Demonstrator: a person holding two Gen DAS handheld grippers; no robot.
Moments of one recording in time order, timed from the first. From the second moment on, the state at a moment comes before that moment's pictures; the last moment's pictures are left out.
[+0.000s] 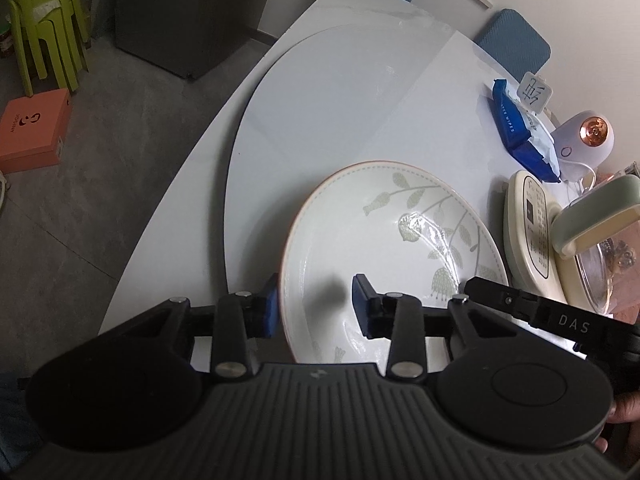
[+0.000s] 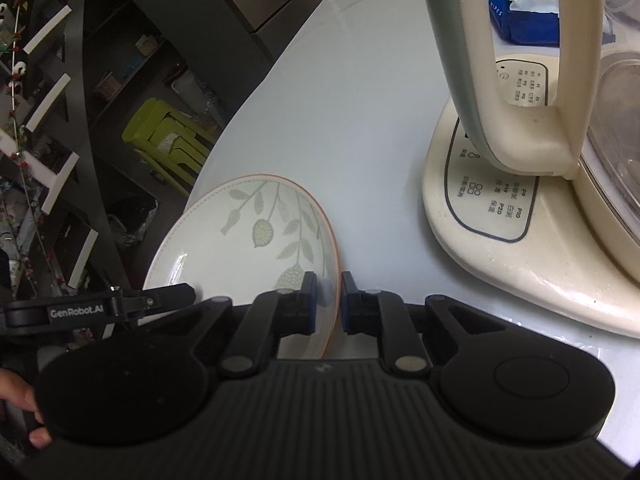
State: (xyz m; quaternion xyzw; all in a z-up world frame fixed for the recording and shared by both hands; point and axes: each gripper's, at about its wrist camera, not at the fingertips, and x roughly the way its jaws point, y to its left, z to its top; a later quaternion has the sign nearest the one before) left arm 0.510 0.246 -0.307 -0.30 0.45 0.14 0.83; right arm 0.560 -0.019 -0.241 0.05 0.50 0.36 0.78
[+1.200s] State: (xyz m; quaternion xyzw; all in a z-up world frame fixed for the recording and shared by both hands) left arm 0.465 0.173 -0.194 -0.26 0.43 0.03 0.87; right arm 0.497 -0.108 -0.149 0.09 0.45 0.31 0.83
